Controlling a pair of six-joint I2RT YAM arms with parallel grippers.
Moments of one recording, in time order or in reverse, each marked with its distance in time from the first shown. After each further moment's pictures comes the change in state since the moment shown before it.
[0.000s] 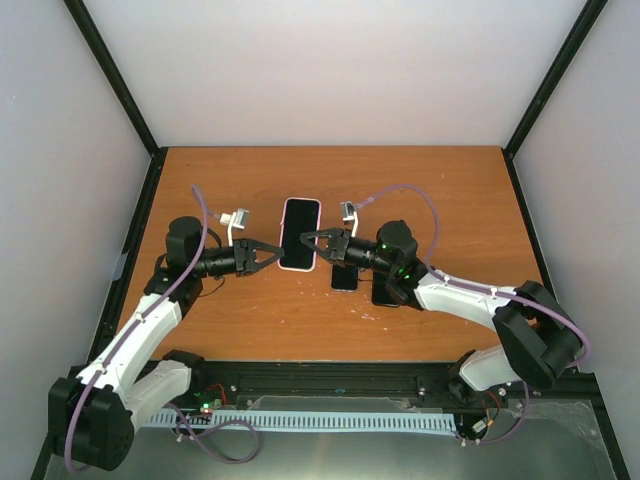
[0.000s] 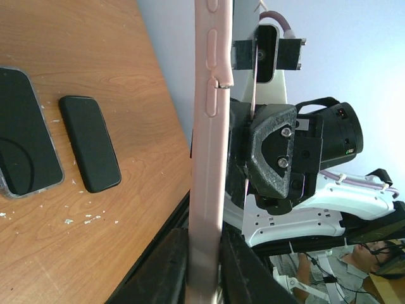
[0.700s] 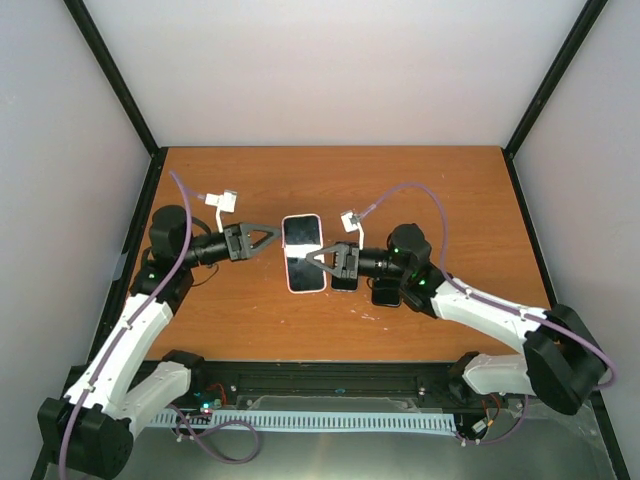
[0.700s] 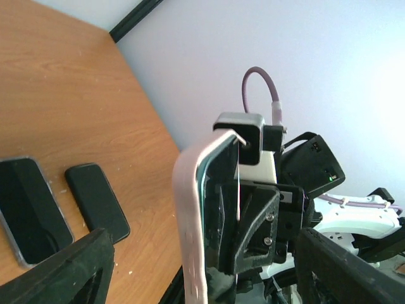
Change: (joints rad) left arm 0.001 -0.054 0.137 -0.076 -0.097 0.102; right arm 0.001 -0.141 -0.036 -0.130 -0.169 -0.193
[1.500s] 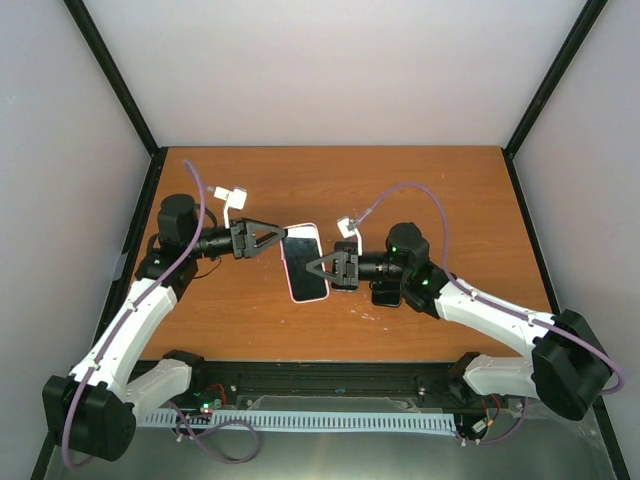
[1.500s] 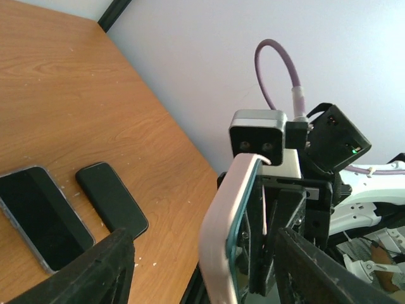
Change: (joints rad) left arm 0.000 0.108 0.077 -0.058 0.068 0.220; right arm 0.012 -0.068 0.027 -0.201 -0.058 -0.161
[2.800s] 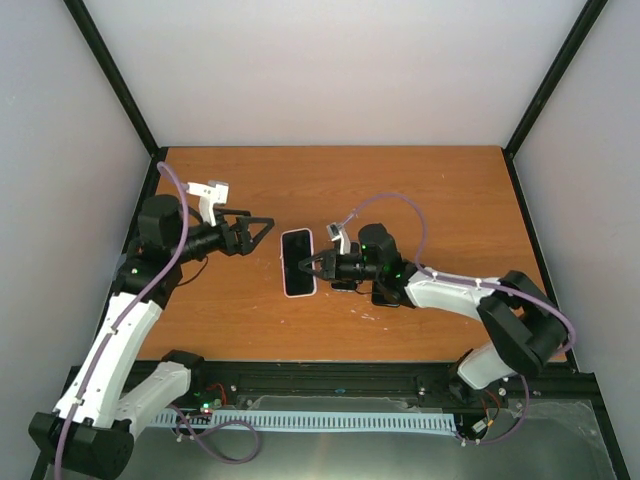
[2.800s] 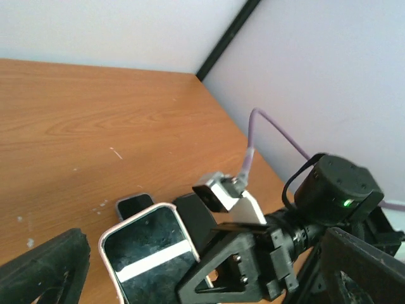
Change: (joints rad) left arm 0.005 -0.106 0.121 -0.274 -0.332 0.186; right arm 0.011 0.264 0.031 0.010 0.171 0.105
